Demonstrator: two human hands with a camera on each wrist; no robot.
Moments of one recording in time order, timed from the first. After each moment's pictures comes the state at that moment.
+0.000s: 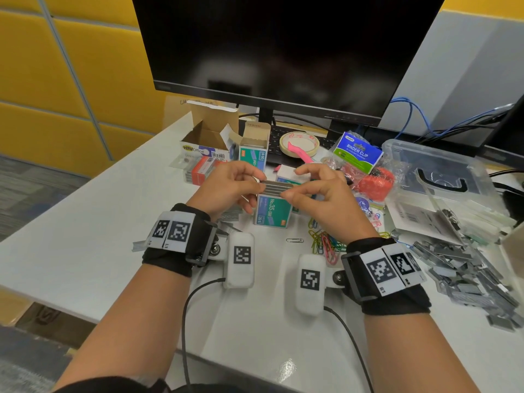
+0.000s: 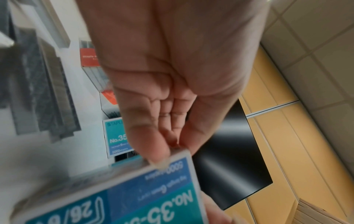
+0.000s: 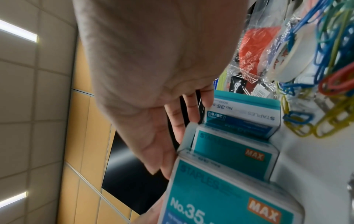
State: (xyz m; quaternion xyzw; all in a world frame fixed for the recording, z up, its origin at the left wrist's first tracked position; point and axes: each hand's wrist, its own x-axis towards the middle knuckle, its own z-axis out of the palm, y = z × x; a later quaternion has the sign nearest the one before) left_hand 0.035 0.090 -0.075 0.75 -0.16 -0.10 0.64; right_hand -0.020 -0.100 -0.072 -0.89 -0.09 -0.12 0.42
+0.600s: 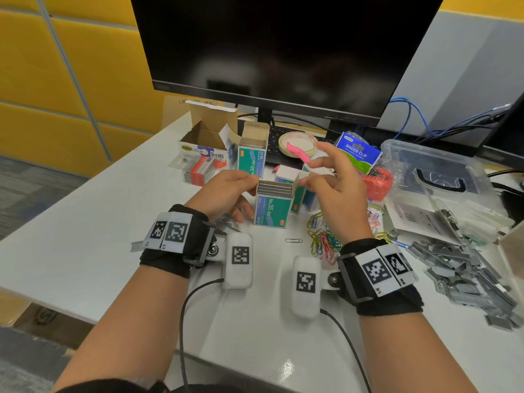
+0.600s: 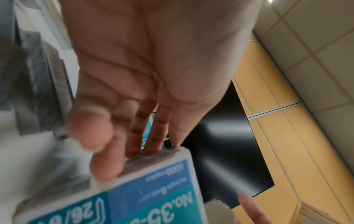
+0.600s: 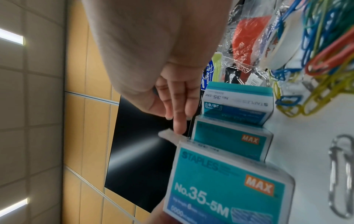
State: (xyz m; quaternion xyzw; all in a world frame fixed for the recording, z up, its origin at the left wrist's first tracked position) left_hand 0.037 0.088 -0.082 0.77 -0.11 -0.14 0.62; right_hand -0.020 -0.093 -0.070 -0.80 -0.04 -0.25 0.55
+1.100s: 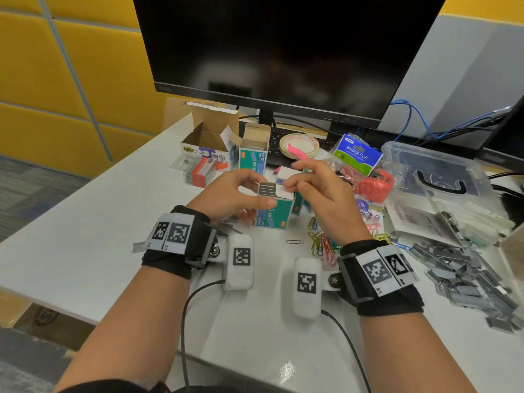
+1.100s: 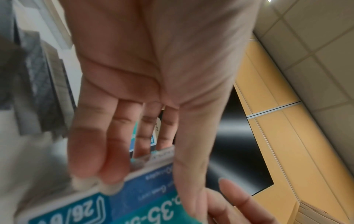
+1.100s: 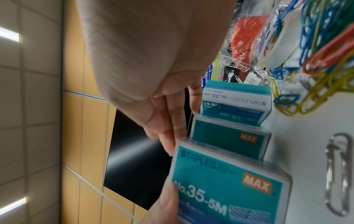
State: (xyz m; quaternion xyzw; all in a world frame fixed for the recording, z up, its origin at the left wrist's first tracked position) left_hand 0.027 0.088 -0.074 0.80 -0.16 -0.13 0.56; right_hand -0.021 -0.092 -0.074 -0.83 -0.13 -0.16 0.52
